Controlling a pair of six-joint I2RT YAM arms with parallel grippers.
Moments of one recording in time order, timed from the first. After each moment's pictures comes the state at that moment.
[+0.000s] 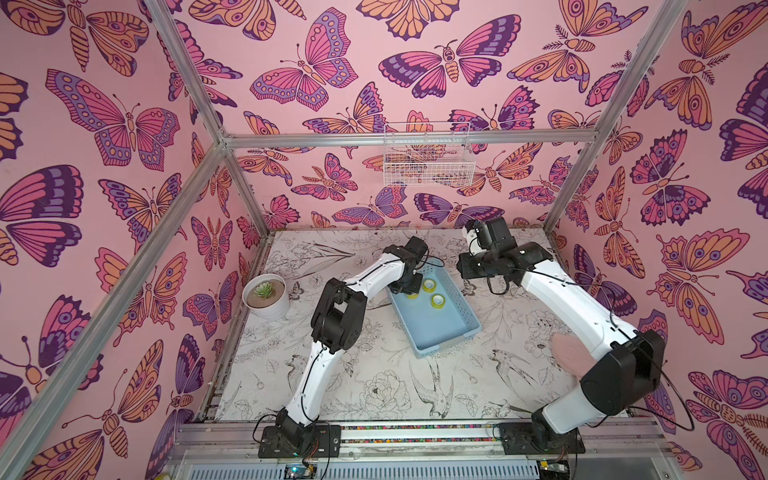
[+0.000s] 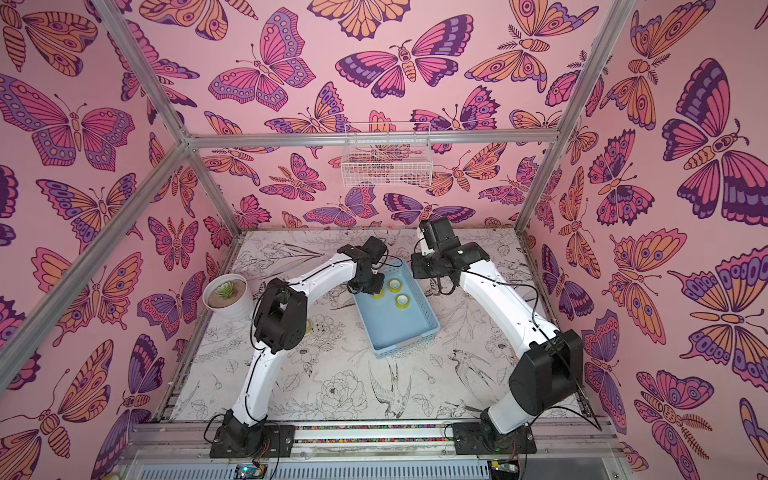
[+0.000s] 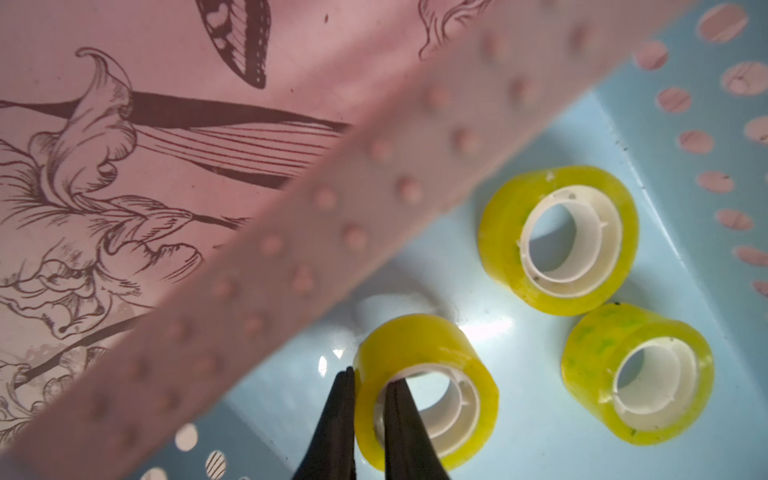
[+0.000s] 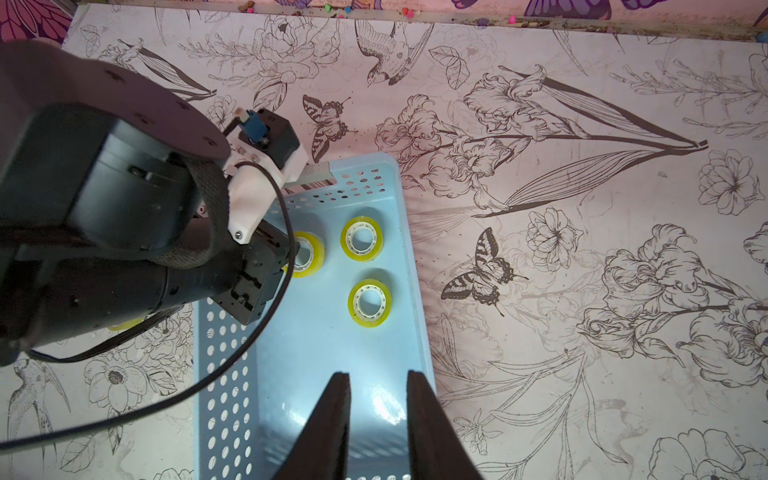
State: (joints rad) left arm -0.61 2.34 2.00 -0.93 -0.04 -0.30; right arm 0.50 1.57 1.50 -0.81 -0.02 0.24
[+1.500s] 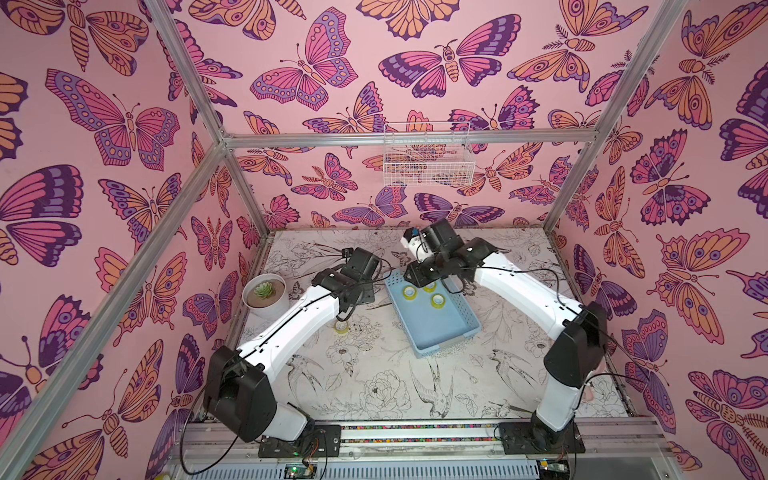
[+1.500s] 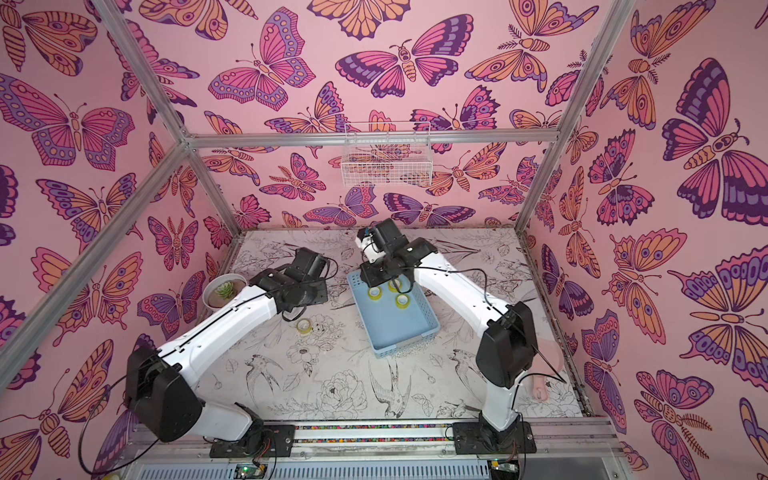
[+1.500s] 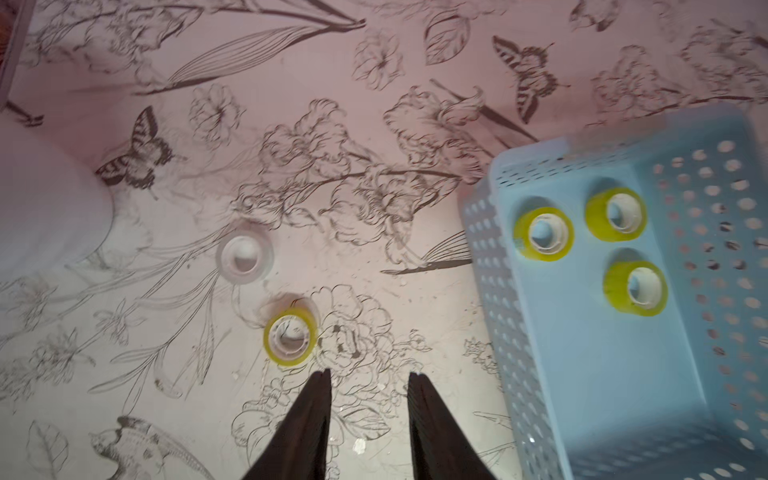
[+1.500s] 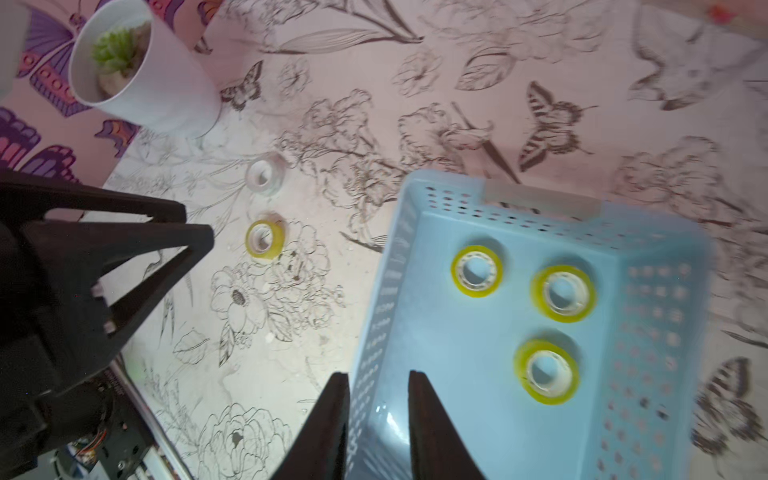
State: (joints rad) left arm -0.53 1.44 1.24 -0.86 -0.33 -0.64; right arm 0.78 1.86 1.77 -0.83 -0.21 0.13
